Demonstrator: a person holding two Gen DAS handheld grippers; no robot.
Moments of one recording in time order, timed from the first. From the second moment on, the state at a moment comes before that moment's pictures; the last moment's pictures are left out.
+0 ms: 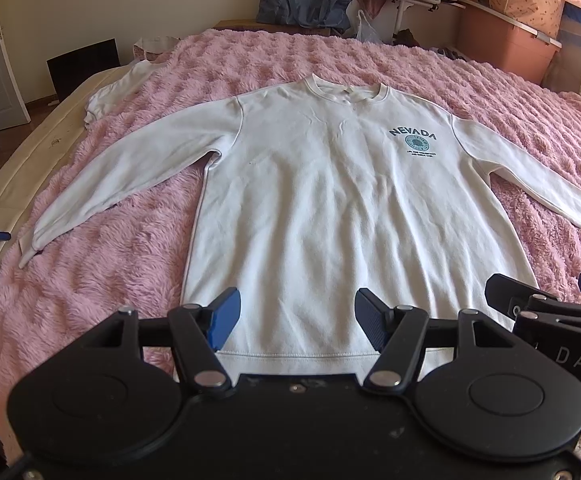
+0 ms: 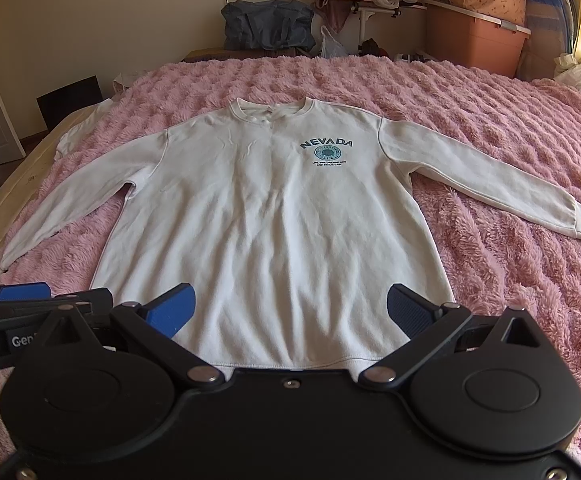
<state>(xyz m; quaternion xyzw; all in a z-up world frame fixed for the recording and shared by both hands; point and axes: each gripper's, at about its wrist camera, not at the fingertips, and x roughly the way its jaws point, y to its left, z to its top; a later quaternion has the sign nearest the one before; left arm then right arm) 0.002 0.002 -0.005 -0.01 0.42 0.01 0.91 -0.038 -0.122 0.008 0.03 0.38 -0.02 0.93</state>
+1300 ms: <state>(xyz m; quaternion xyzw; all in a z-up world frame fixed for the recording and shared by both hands) 0.006 -0.001 -0.006 -0.01 0.43 0.01 0.90 -0.036 -0.123 0.007 0.03 0.38 -0.02 0.92</state>
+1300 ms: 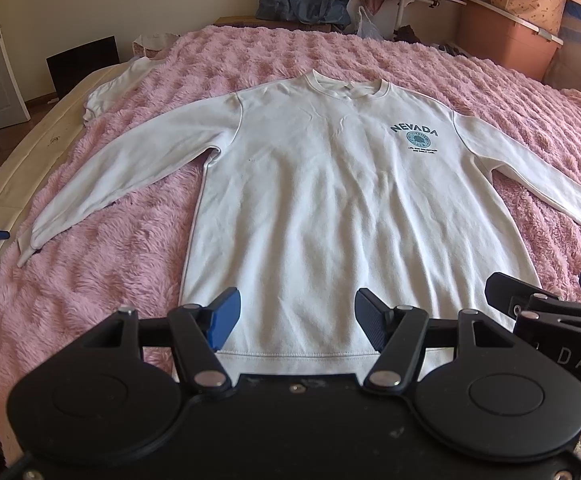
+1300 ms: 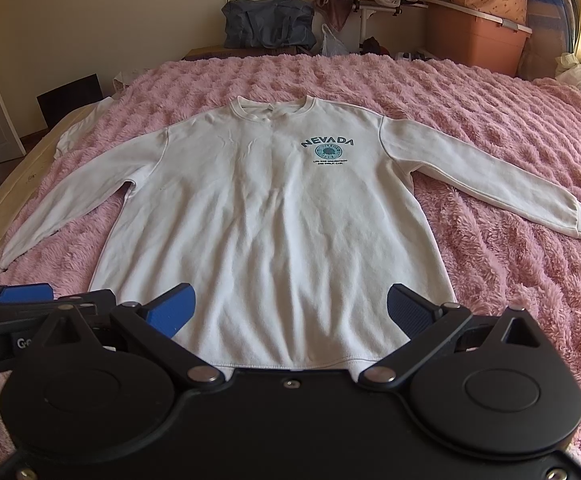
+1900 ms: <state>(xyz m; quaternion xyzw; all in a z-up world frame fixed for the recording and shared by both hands) 0.011 0.001 -0.012 -0.02 0.43 0.00 0.90 -0.034 -0.121 0.004 0.02 0.38 -0.02 0.93</state>
